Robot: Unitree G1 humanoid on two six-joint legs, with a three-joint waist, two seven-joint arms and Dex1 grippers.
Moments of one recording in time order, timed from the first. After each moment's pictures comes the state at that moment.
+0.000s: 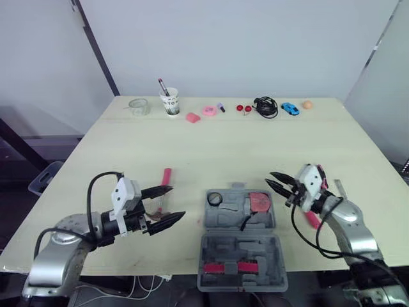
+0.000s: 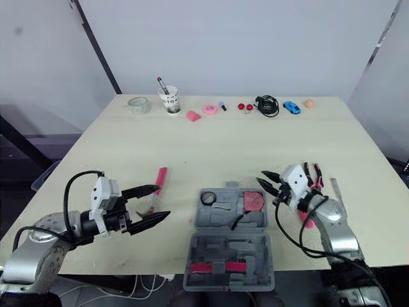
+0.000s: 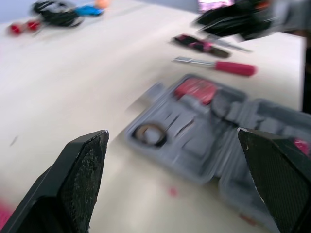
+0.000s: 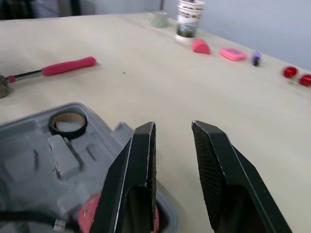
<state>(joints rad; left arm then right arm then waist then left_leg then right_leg) 0.10 0.71 0.24 -0.22 -0.53 0.26 -1.04 -0.17 -0.42 -0.03 0.02 0.26 0.00 0.78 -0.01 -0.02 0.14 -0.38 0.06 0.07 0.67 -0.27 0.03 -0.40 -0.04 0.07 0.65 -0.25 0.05</state>
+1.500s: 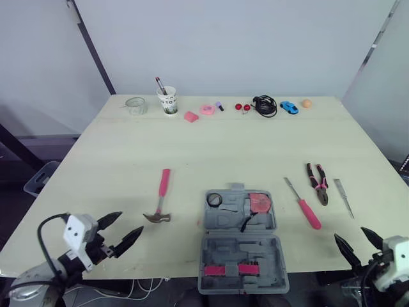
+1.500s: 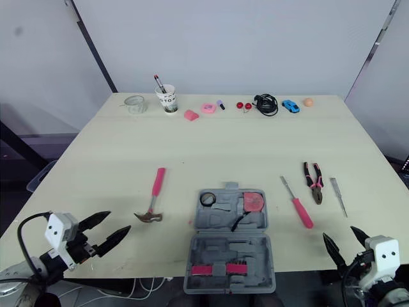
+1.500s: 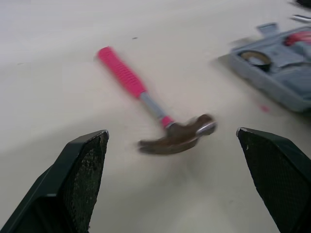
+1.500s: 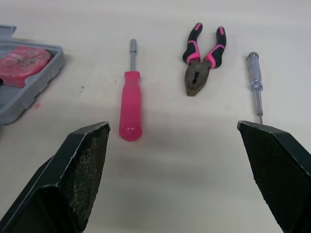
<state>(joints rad) 0.29 0.64 0.40 -0.04 -0.47 0.05 -0.97 0.43 -0.37 -0.39 -0.21 0.41 0.05 0.59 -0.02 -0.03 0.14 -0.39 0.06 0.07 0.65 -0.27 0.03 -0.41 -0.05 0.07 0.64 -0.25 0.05</state>
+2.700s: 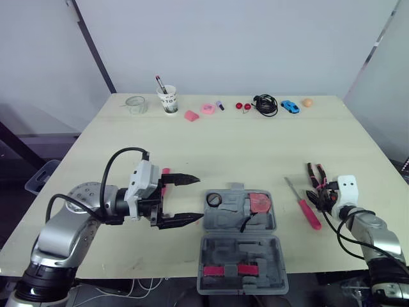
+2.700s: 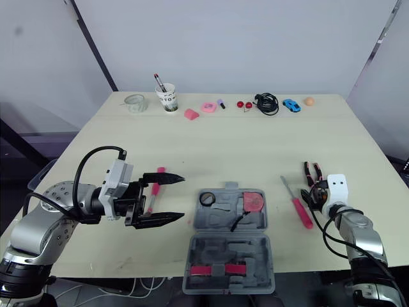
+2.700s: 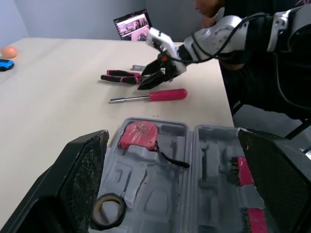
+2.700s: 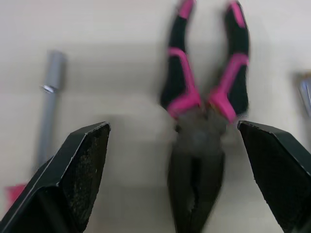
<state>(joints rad) -0.18 0.82 0.11 -0.34 -0.61 0.36 -1.24 -0.29 -0.43 -0.21 0.38 0.25 0.38 0.39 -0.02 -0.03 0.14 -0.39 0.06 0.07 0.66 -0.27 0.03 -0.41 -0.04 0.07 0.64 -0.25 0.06</state>
